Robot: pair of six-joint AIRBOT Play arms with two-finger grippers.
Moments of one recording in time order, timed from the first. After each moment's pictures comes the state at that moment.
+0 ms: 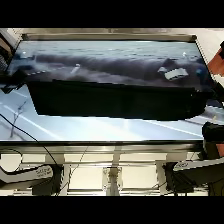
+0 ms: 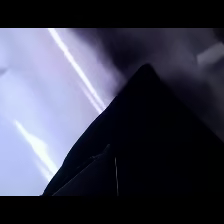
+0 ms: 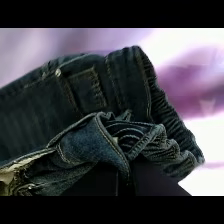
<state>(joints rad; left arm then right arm) 0.42 -1.39 1.36 1.32 -0.90 -1.71 -0.77 -1.64 1.57 -1.20 1.33 1.41</state>
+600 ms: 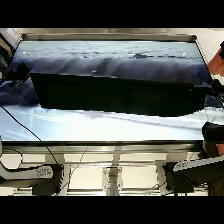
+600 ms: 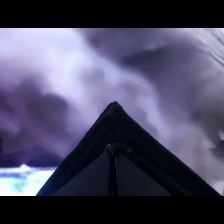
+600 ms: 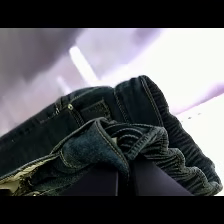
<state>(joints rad) 0.38 -1.44 1.36 1.27 -0.72 -1.72 -0.76 -1.68 1.57 -1.13 1.18 1.45</state>
